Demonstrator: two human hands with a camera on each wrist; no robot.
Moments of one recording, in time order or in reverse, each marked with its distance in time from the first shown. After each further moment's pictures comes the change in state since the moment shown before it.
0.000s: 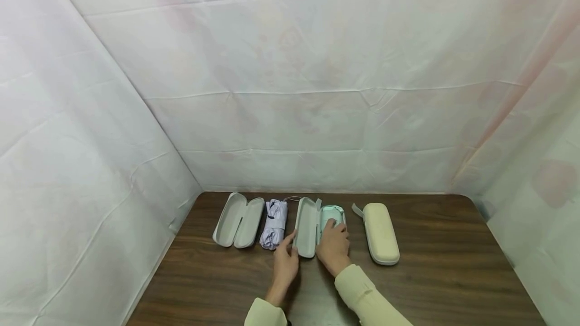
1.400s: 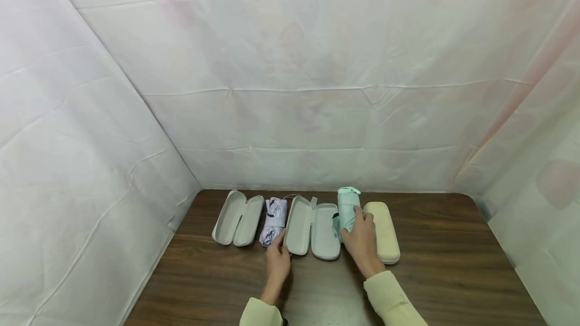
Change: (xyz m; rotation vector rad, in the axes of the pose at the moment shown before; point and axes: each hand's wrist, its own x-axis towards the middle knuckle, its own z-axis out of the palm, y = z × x) left_hand -0.002 -0.004 -0.013 0.009 0.103 -0.032; right_hand -0.002 0.062 -0.043 0.314 0.218 -0.032
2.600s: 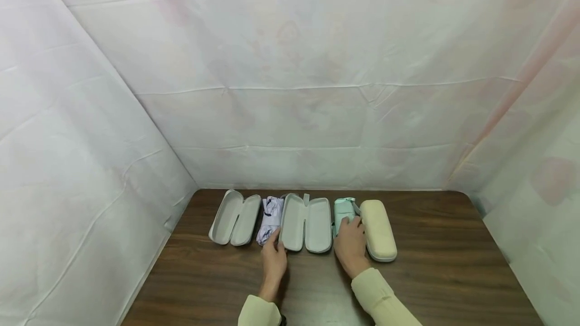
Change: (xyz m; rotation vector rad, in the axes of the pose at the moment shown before) left_hand 0.003 -0.003 0.006 -0.029 0.028 -0.038; right_hand -0.014 -0.004 0.021 -0.358 -0.057 -0.040
